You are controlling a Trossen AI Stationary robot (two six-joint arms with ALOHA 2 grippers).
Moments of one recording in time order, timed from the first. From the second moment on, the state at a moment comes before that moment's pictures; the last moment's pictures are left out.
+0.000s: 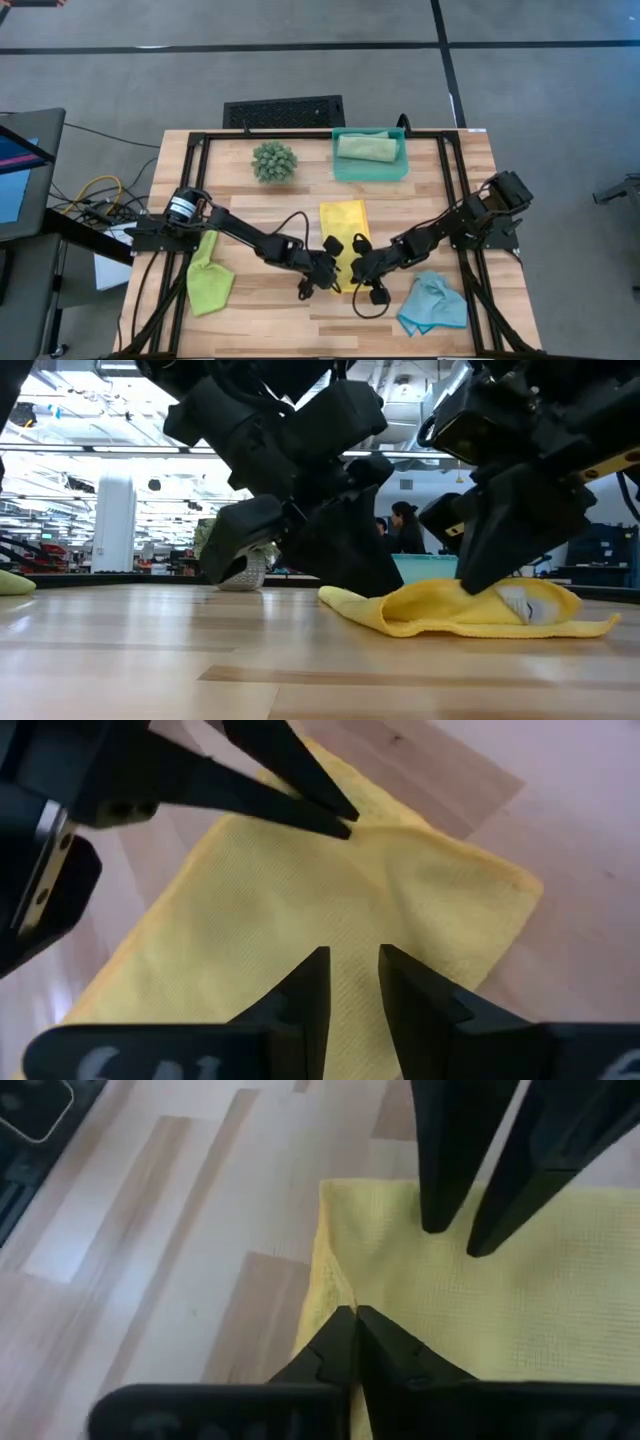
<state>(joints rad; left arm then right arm) -0.29 2.04 1.18 0.10 -0.13 0.54 0.42 1.72 0.74 0.16 -0.05 0.15</state>
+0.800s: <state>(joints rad) -0.30 2.04 1.28 -0.01 -0.05 0.40 0.44 1.81 0.74 0.18 0.02 -0.06</state>
